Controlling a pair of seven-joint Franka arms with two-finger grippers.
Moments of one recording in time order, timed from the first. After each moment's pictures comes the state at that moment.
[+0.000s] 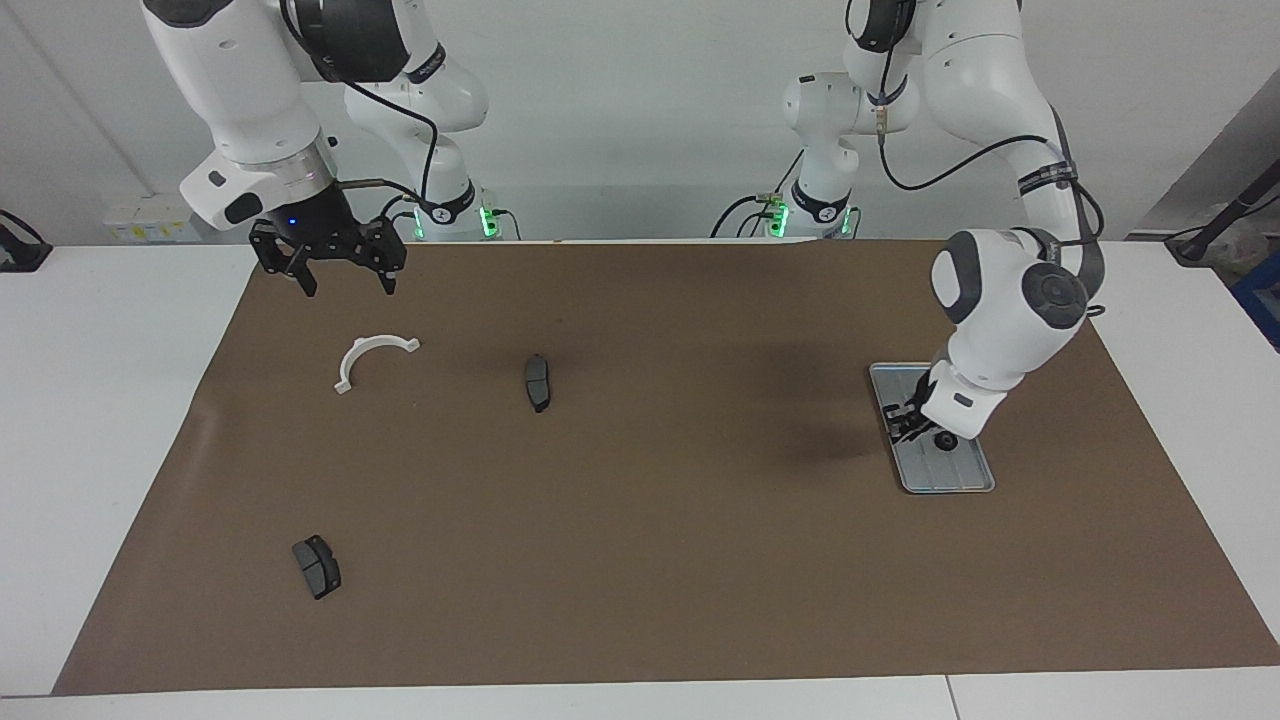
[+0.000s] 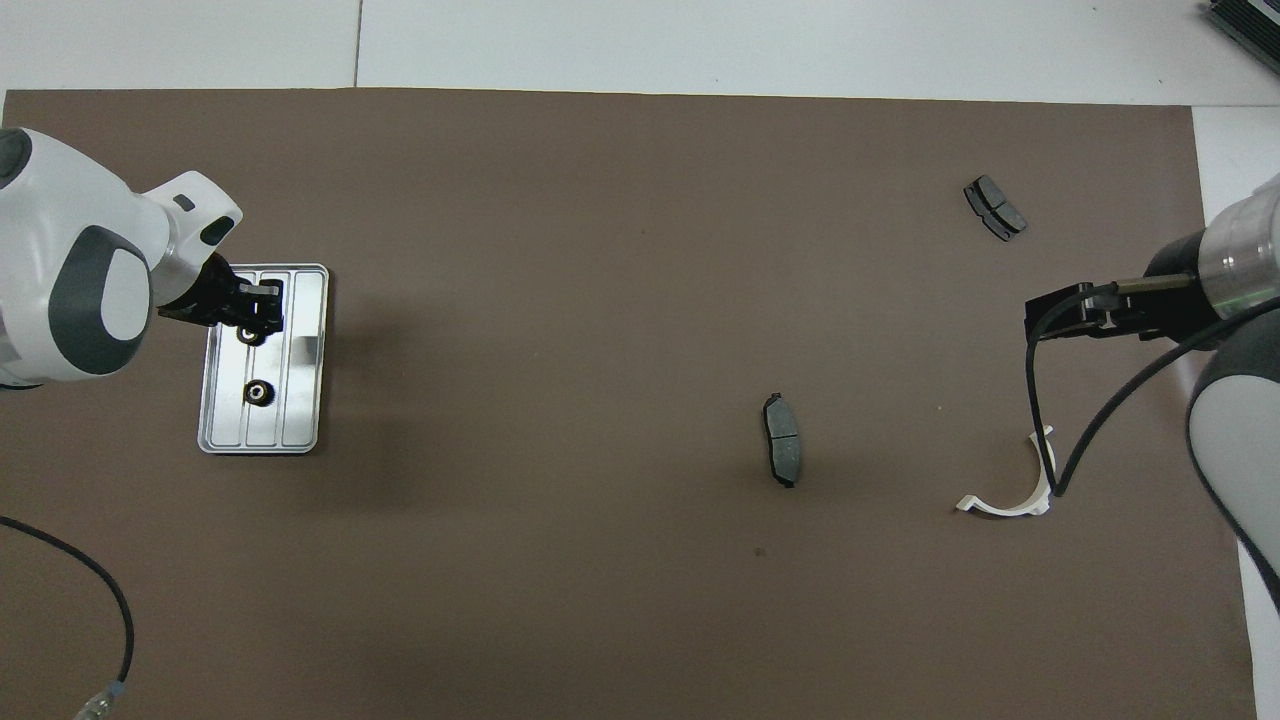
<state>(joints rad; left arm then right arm) 0.01 0.33 0.00 -1.81 -0.07 2.03 0.05 0.03 -0.01 0.04 -1.65 -0.01 1.63 0.07</state>
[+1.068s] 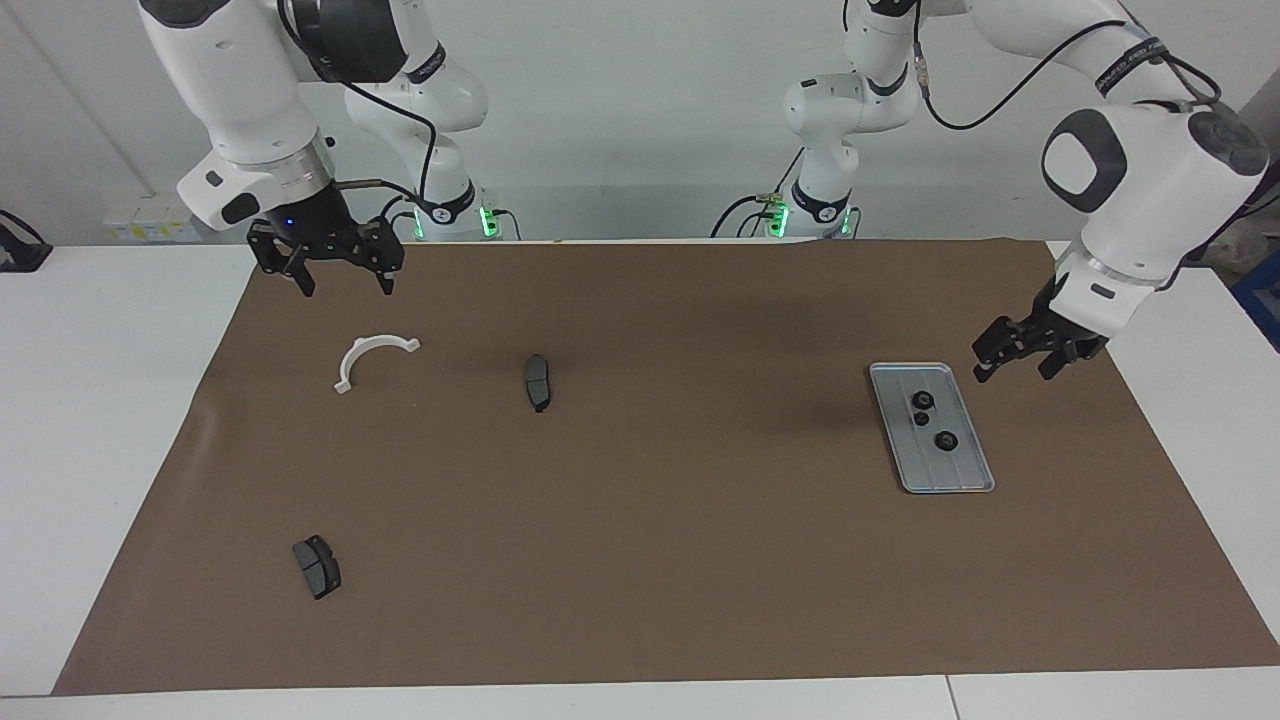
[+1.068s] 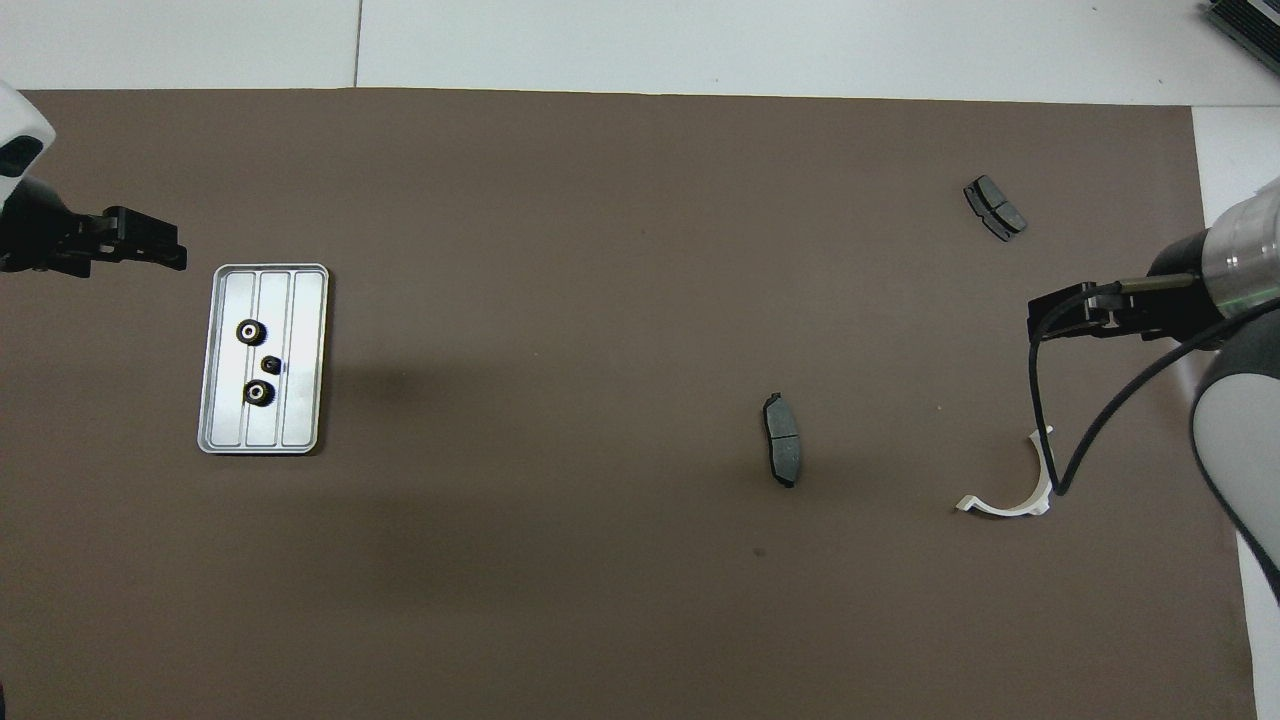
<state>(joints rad) 0.04 0.17 -0.01 -1.56 -0.06 1.75 0.06 0.03 -0.01 0.04 -1.65 -0.01 1.63 0.07</state>
